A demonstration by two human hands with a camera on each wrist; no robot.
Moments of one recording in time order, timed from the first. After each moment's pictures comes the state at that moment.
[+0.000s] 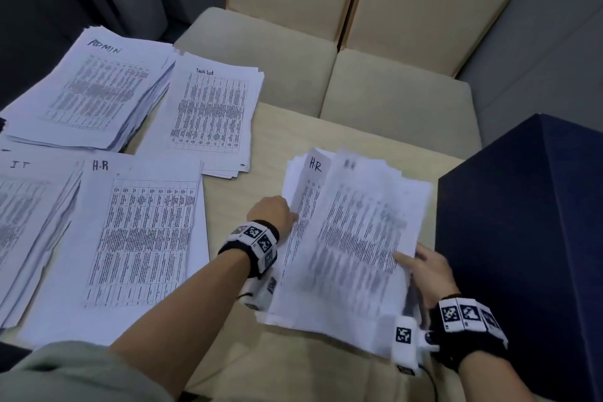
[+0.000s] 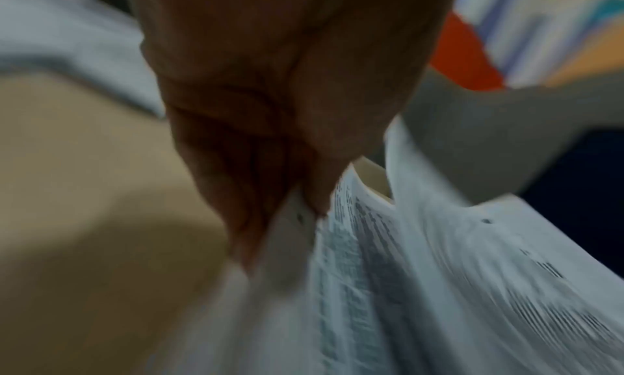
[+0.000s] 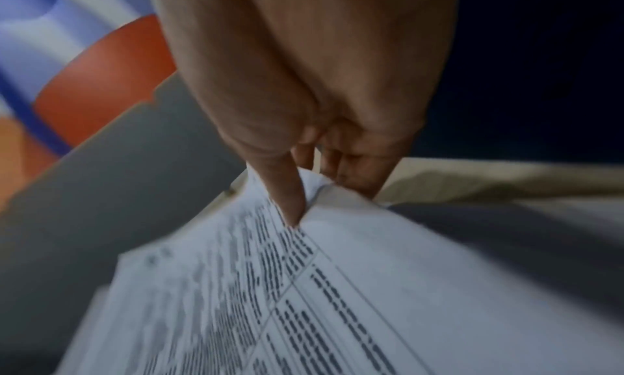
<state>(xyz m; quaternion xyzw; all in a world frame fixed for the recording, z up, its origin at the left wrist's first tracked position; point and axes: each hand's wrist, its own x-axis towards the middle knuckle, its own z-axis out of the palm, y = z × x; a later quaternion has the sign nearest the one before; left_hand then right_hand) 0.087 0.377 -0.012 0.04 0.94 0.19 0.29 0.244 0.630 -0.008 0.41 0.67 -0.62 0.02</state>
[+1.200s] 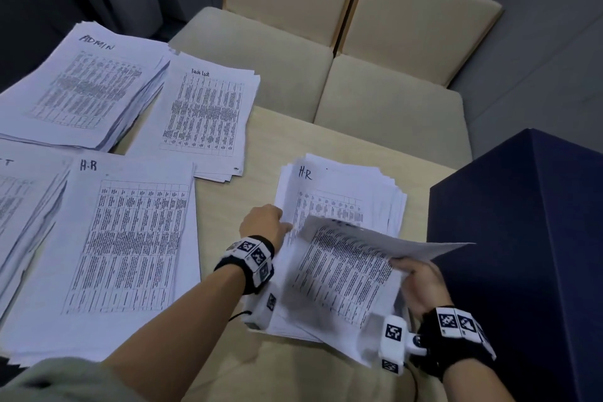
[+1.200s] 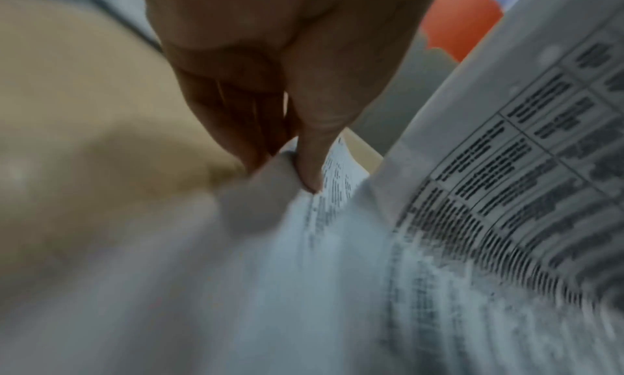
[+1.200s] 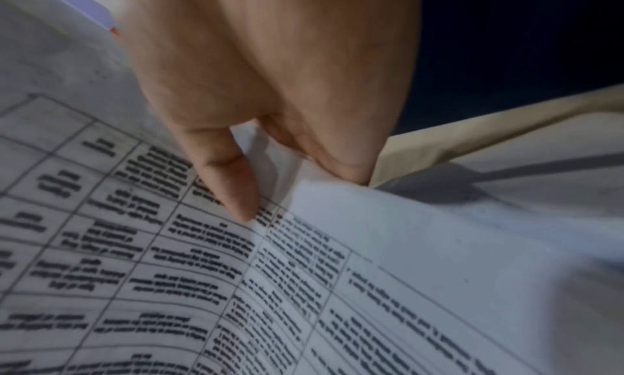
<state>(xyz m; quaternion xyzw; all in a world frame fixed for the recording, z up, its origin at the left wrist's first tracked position) 0.095 0.375 -0.031 0.02 0.94 0.25 0.24 0.237 0.627 -0.004 0.45 0.55 -0.70 -0.02</state>
